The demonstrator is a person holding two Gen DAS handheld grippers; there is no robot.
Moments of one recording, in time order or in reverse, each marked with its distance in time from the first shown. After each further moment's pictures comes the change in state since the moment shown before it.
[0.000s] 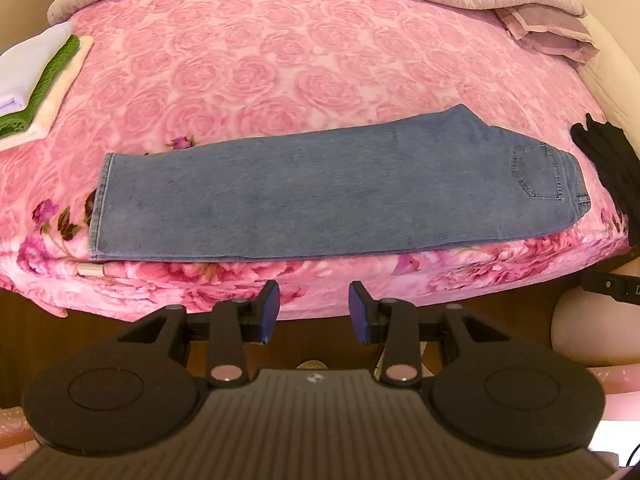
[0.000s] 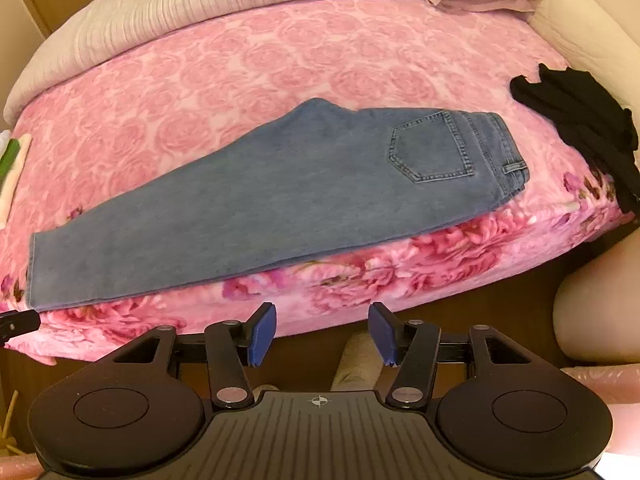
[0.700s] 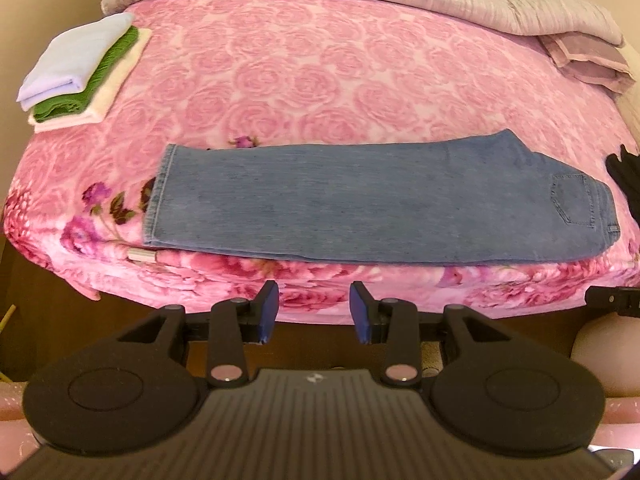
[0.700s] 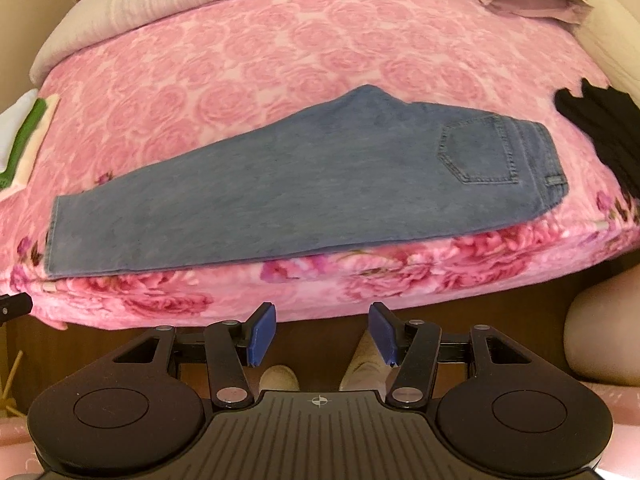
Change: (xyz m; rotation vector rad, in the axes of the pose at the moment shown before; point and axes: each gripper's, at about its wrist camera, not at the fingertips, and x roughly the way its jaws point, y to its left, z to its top) left arm -0.021 0.040 -0.009 -0.090 -0.035 0.100; right arm 0.011 0.047 0.006 -0.104 0.064 0.058
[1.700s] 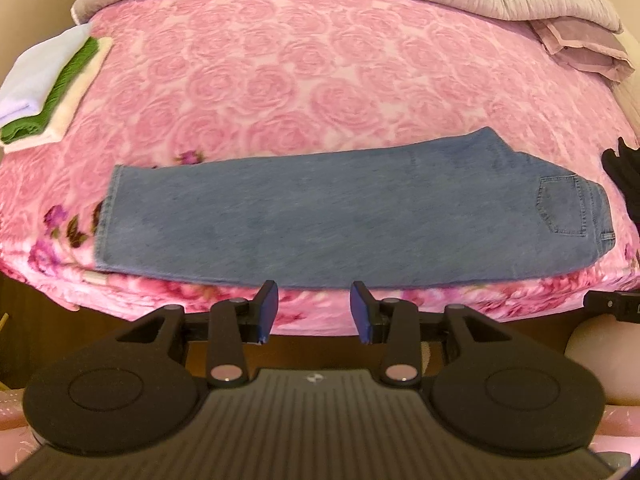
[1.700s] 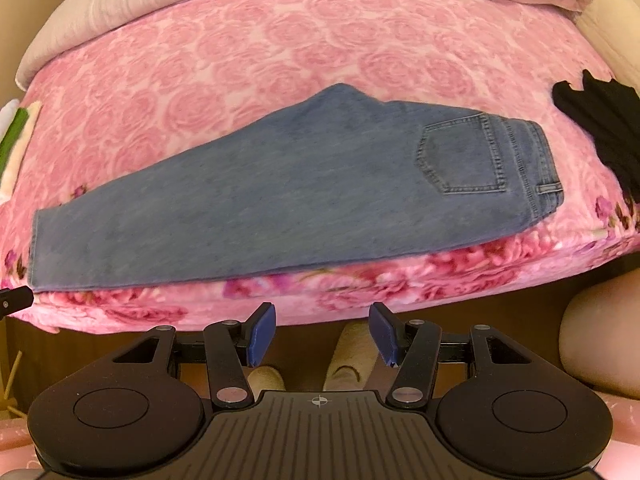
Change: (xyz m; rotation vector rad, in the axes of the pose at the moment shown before) left arm 0.038 -0.096 0.049 0.034 0.044 -0.008; right arm 0.020 -0.073 0.048 0.019 0.050 0.006
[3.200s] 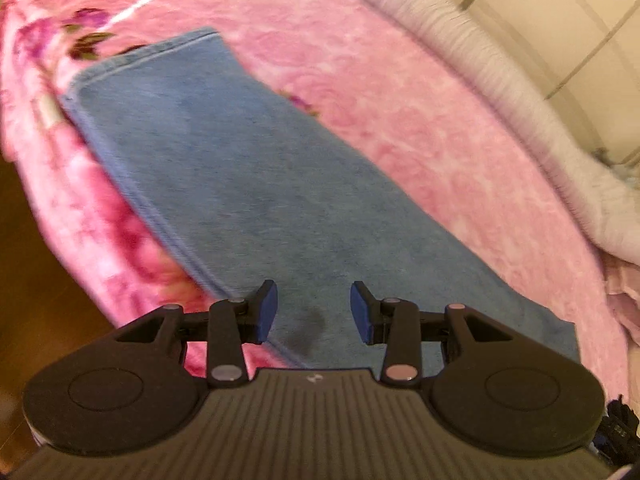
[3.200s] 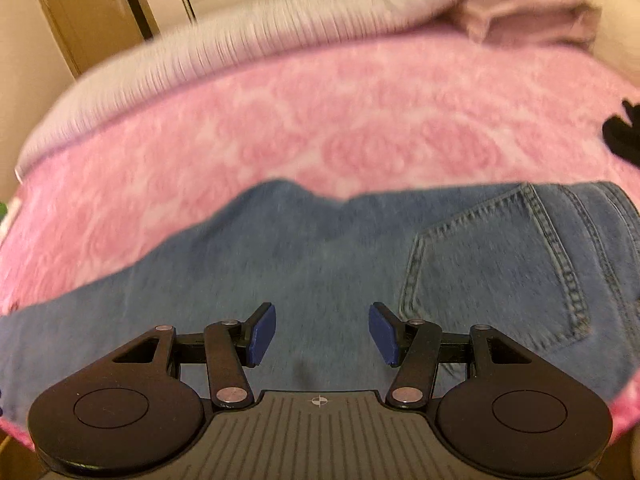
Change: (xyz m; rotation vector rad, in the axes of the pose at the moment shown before) left arm 0.186 0.114 -0.086 -0.689 -0.366 -0.088; right arm 0.193 -0.108 0.053 0.015 -0.481 0.151
